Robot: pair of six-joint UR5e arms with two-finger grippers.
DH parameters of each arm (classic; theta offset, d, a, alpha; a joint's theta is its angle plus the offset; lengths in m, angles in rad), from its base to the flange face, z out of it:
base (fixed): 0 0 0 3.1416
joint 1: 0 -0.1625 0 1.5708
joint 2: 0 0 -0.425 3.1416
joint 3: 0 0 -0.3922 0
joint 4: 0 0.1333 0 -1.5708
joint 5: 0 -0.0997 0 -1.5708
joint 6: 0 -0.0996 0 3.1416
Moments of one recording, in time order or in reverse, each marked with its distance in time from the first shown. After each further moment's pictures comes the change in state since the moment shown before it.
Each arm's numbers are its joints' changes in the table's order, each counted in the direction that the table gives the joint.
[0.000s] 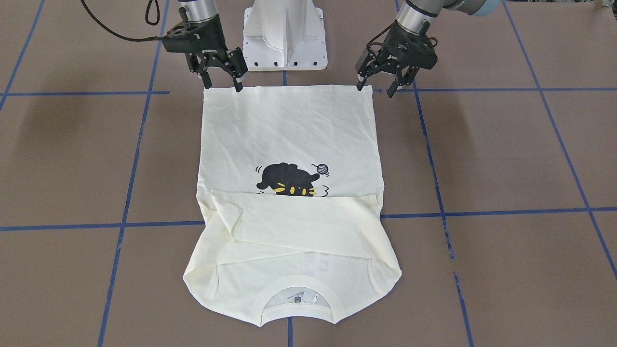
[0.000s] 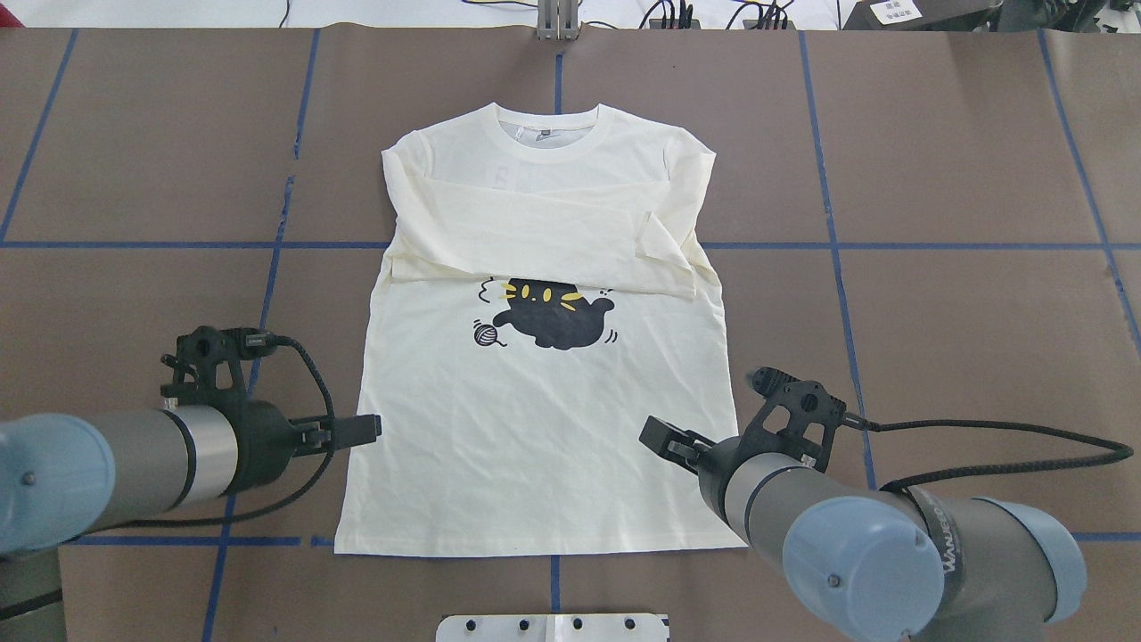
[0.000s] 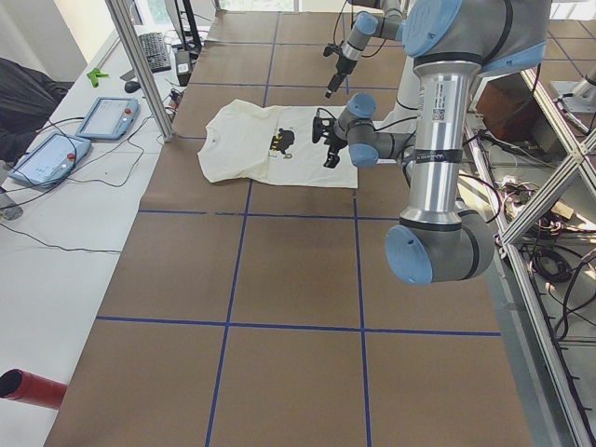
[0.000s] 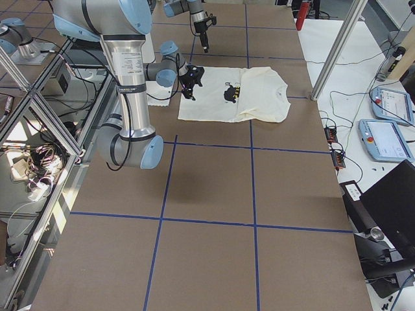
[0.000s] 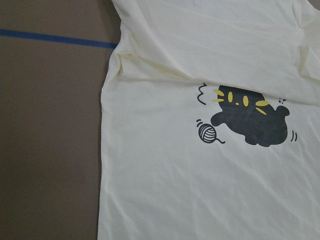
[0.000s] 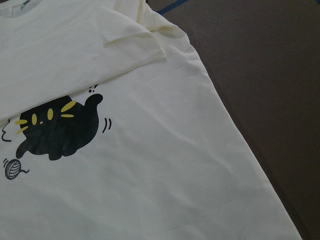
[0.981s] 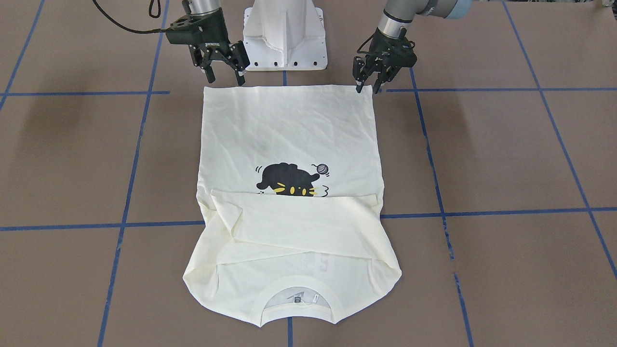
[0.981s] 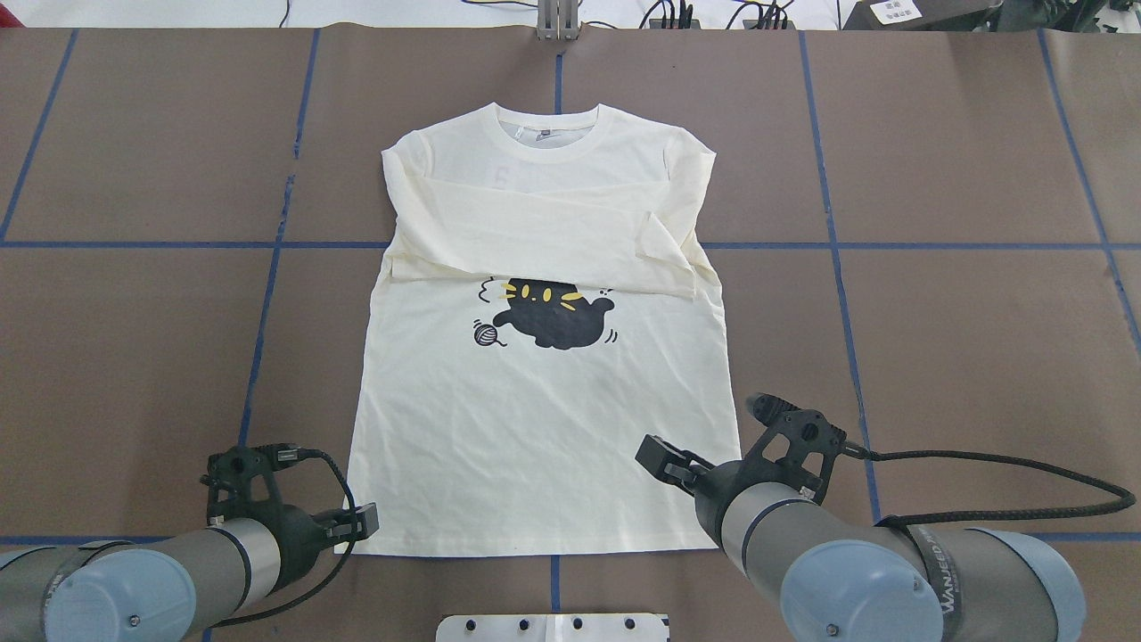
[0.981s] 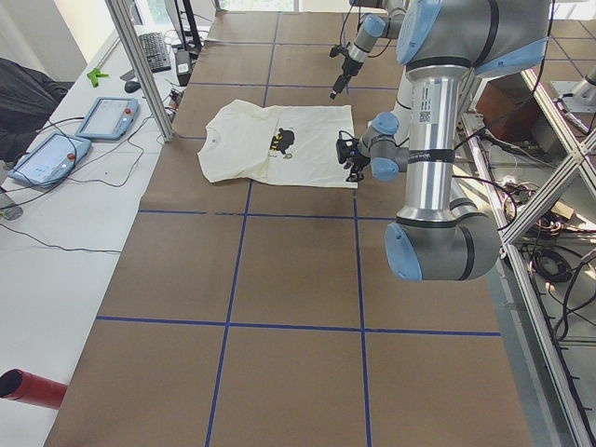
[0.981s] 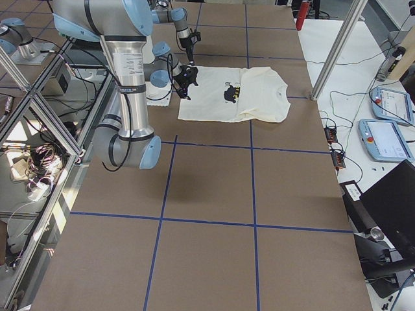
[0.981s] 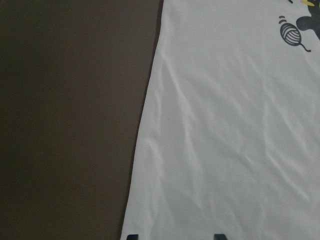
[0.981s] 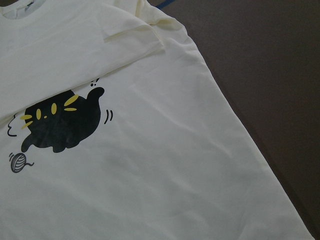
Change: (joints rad) left arm -0.193 -0.022 0.097 0.004 -0.159 0.159; right arm 0.040 0.007 0.007 0.002 0.051 -0.035
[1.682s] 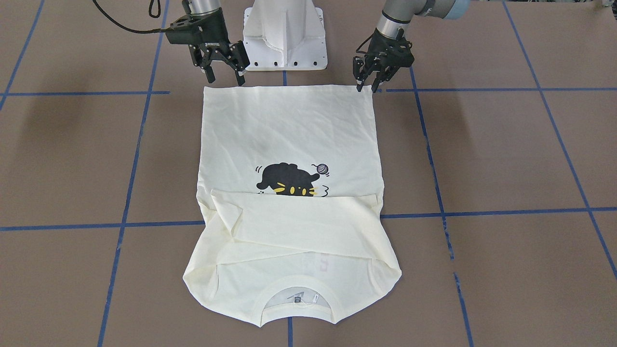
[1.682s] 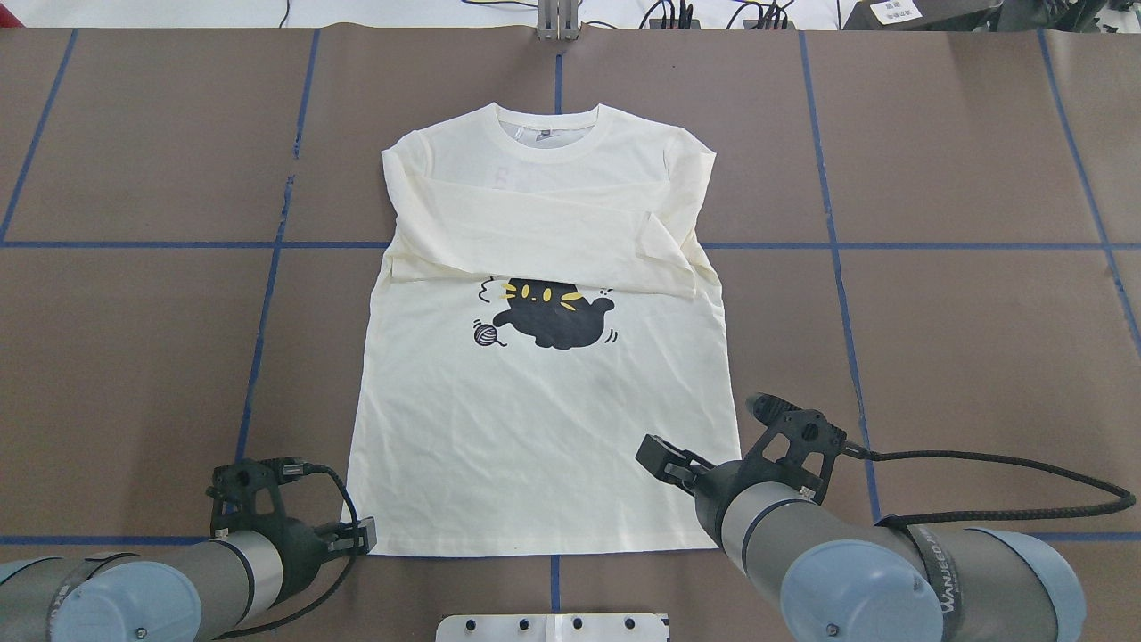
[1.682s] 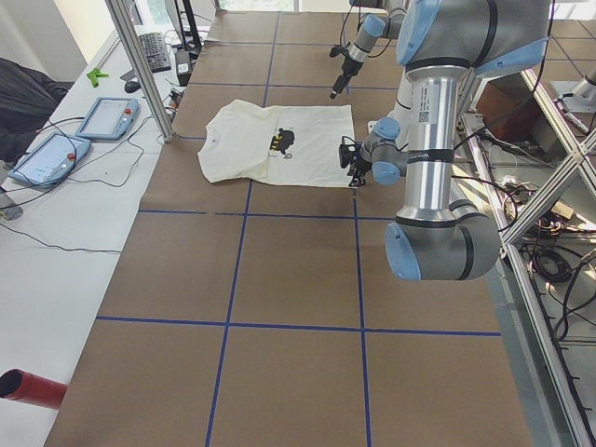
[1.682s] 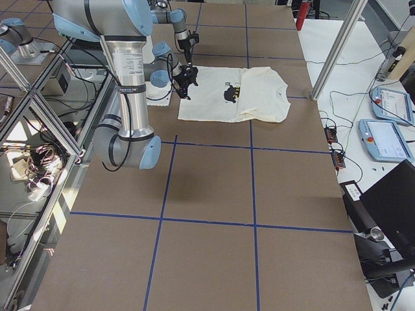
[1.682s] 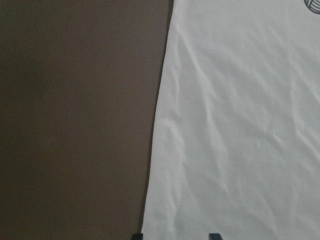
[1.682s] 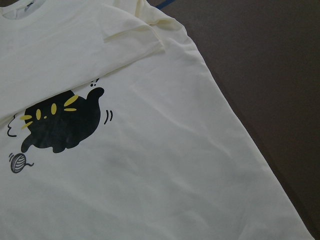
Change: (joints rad) left arm -0.025 -0.002 0.007 0.001 0.000 -0.008; right arm 0.000 0.001 0.000 0.000 0.001 -0.001
